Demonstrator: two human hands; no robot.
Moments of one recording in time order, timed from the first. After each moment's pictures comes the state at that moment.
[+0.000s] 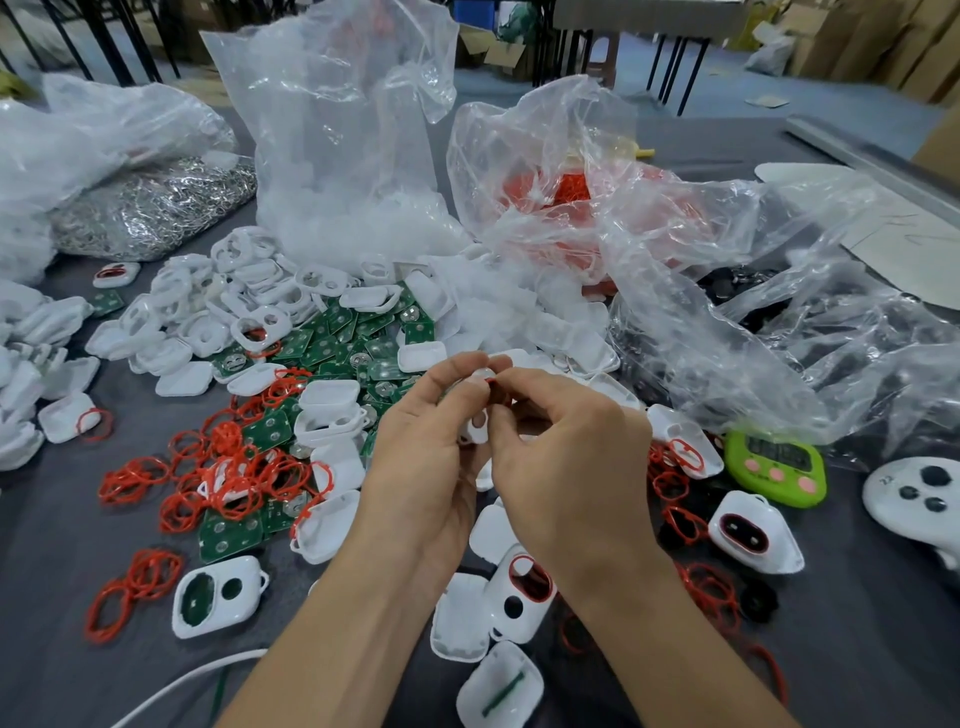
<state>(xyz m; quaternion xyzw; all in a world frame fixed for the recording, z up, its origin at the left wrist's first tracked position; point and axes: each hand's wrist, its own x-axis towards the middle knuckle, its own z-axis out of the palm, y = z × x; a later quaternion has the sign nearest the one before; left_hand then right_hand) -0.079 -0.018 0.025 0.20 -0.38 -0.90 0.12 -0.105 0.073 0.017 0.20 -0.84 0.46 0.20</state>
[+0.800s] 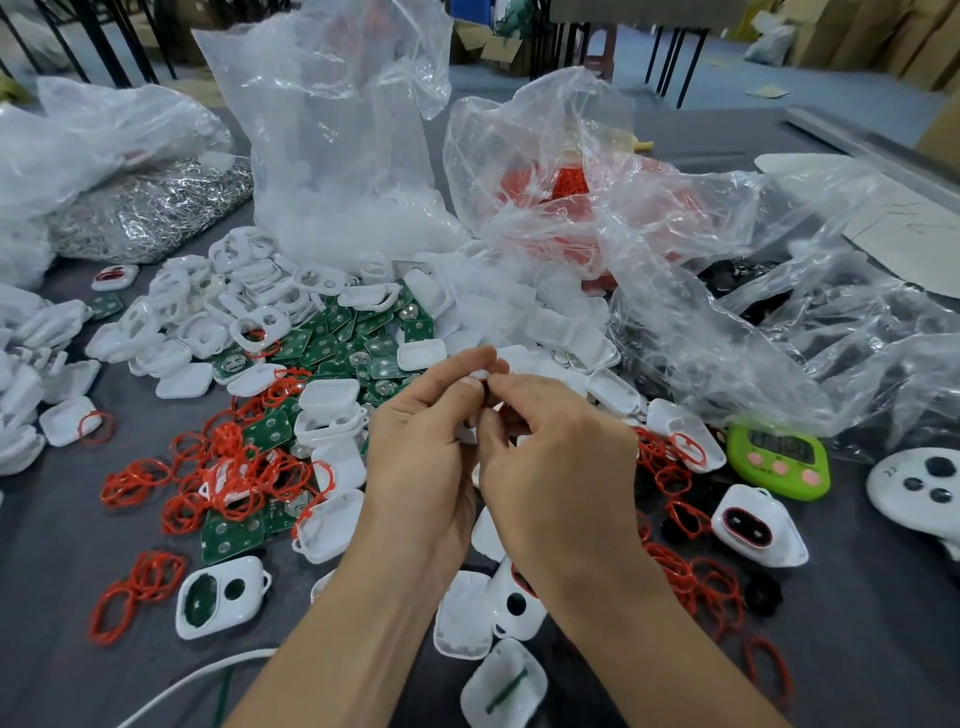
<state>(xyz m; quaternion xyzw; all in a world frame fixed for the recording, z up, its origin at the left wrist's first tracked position) -0.079 -0.015 0.026 0.22 -0.37 -0.89 0.15 -0.098 0.065 0.012 0.21 -0.85 0.39 0.28</state>
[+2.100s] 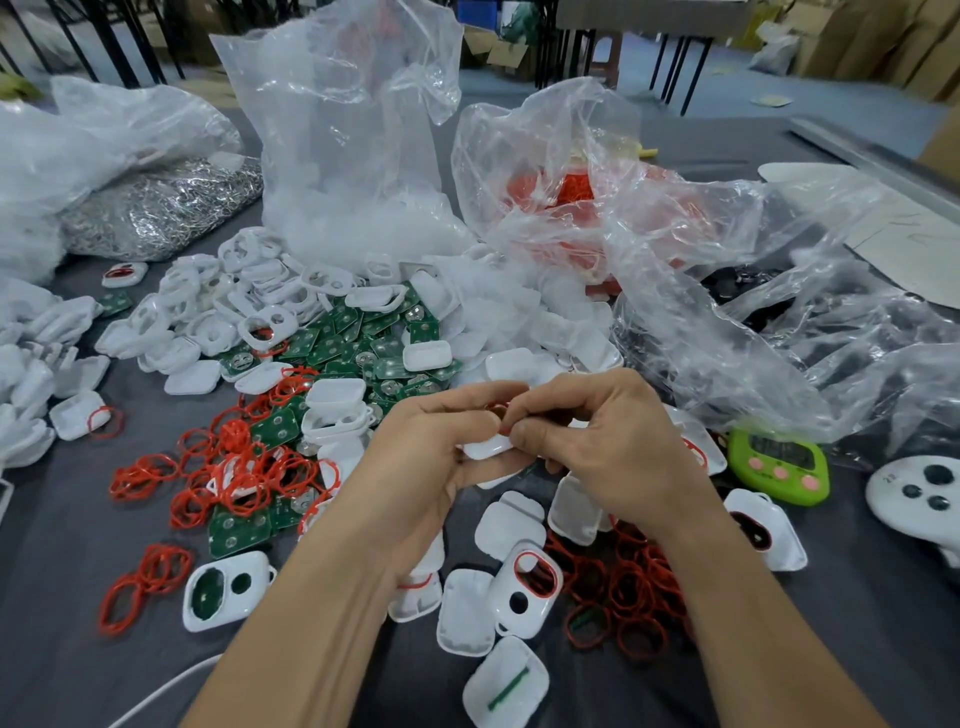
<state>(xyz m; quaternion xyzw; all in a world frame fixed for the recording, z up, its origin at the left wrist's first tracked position) -0.078 -0.043 0.014 0.15 -0.50 -0.86 0.00 -0.148 0.112 0.016 0.27 -0.76 0.58 -0.10</state>
